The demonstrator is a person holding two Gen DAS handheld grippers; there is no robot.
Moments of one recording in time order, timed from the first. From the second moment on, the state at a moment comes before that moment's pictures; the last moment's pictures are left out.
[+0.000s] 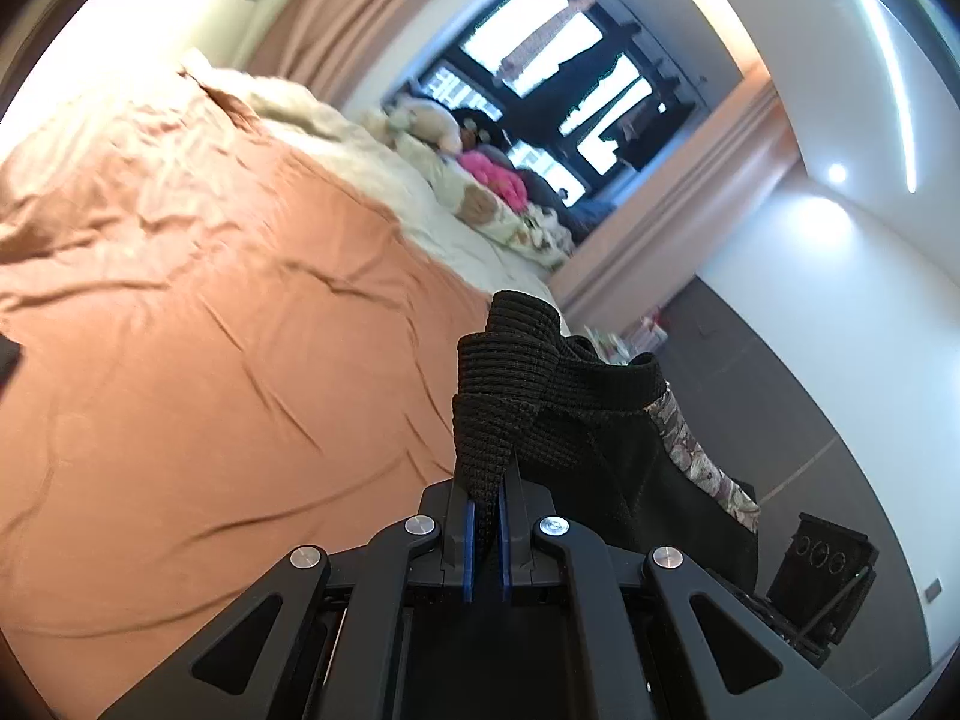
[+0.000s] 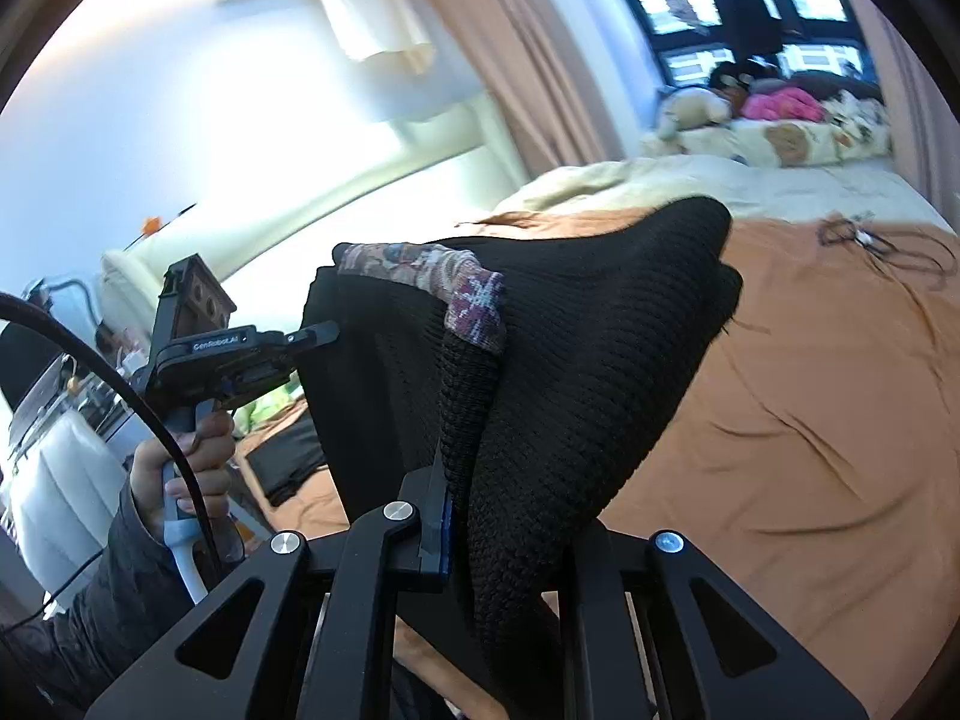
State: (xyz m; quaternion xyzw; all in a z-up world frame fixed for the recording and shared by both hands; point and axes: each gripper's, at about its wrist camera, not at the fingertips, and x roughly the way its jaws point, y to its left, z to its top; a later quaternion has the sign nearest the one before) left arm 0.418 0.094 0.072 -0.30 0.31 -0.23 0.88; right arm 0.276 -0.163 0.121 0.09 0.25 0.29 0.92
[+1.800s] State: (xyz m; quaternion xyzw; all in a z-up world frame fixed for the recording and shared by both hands) left arm 0.342 0.567 0.075 -0.27 0.25 0.17 0.92; right arm 0.479 0.143 0.042 0.02 0.31 0.53 0.78
